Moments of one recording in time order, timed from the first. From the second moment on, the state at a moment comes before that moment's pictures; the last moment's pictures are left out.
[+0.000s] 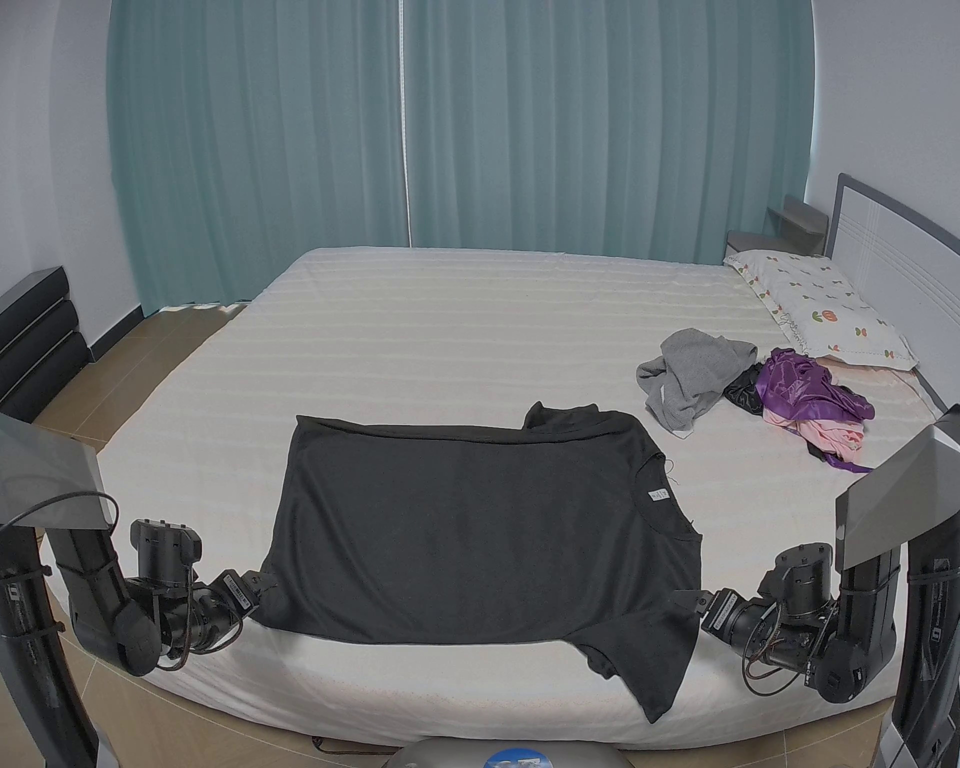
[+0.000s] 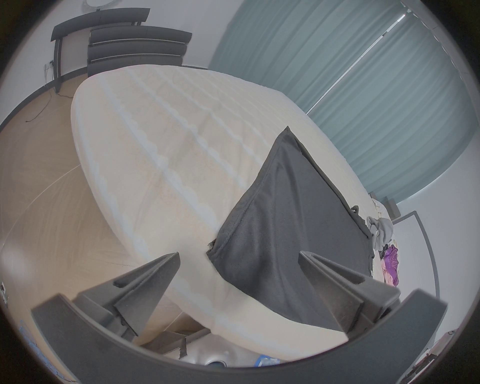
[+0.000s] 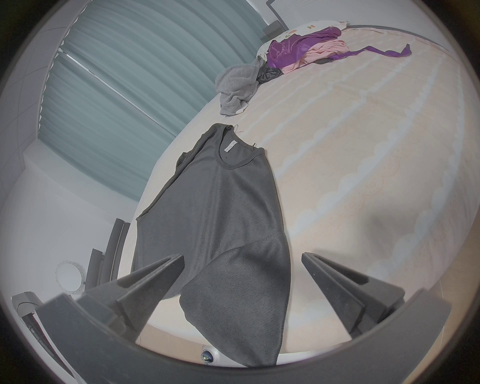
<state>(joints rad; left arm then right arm) -0.03 2.15 -0.26 -1.10 -0.02 -0.76 0.30 2.33 -0.12 -1.55 0.03 0.85</state>
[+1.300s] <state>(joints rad) 0.04 2.32 -0.43 -1.11 -0.17 -0.49 0.31 2.35 -0.12 -1.55 0.03 0.85</state>
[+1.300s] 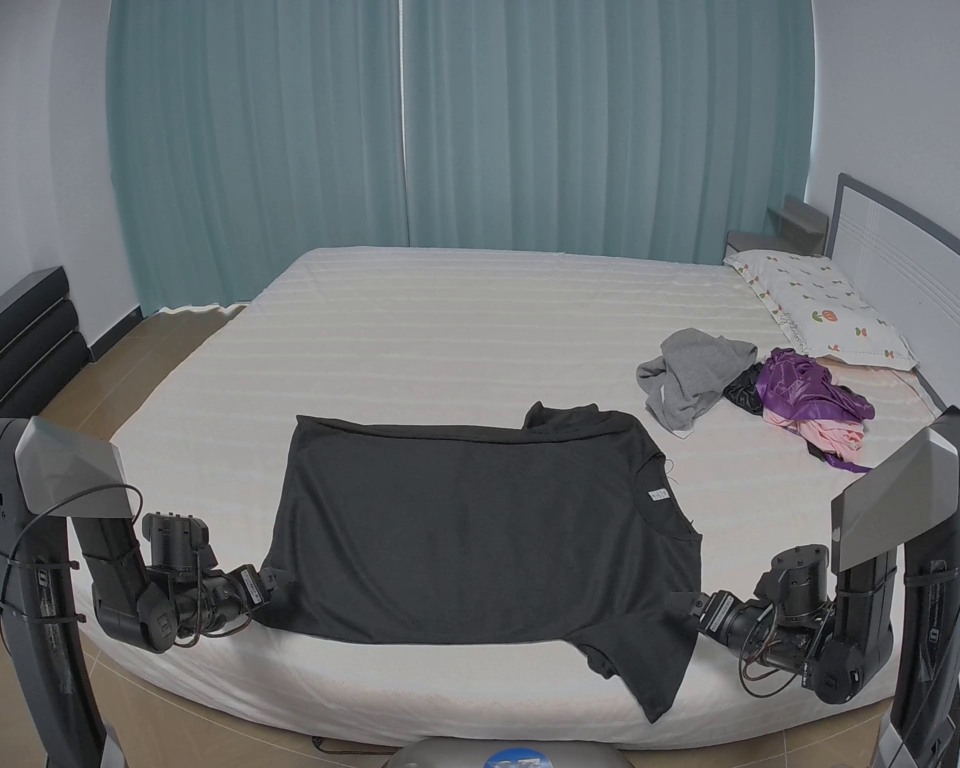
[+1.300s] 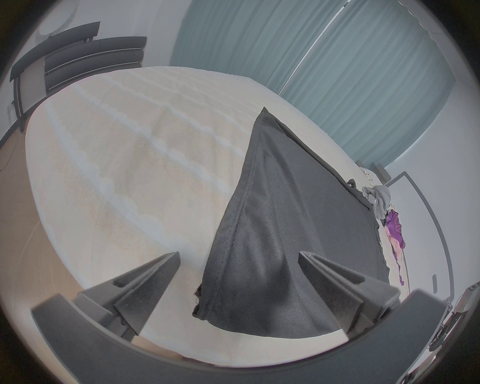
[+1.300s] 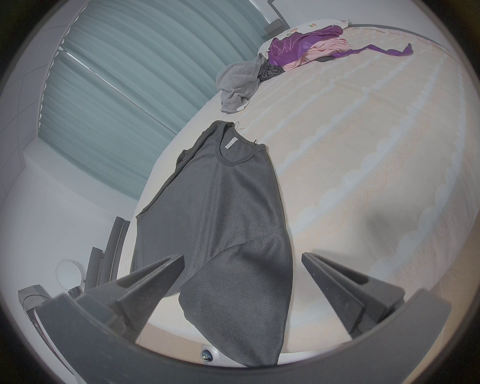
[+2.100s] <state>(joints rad) 0.09 2.32 -0.36 -1.14 -0.17 -0.49 0.31 2.41 -0.21 -1.47 0.04 0.75</state>
